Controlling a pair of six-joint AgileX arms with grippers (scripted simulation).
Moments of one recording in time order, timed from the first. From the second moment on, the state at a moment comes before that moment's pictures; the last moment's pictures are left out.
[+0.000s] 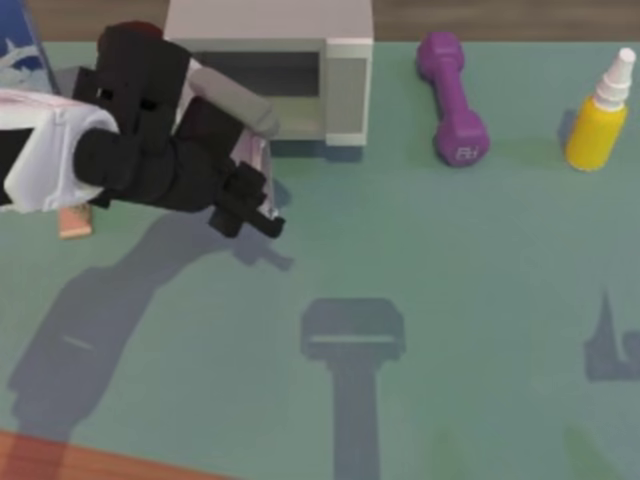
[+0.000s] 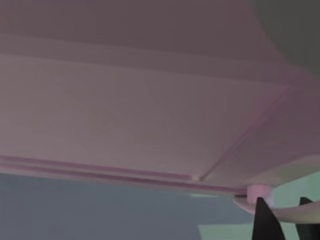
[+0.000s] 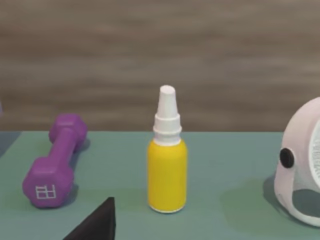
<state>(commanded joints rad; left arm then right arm) -0.38 1.75 1.06 -0.21 0.26 0.27 0.00 0.00 0.00 0.00 0.00 0.00</state>
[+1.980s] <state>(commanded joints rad) -0.35 1.74 1.05 -0.23 0.32 0.35 0.00 0.00 0.00 0.00 0.00 0.00</state>
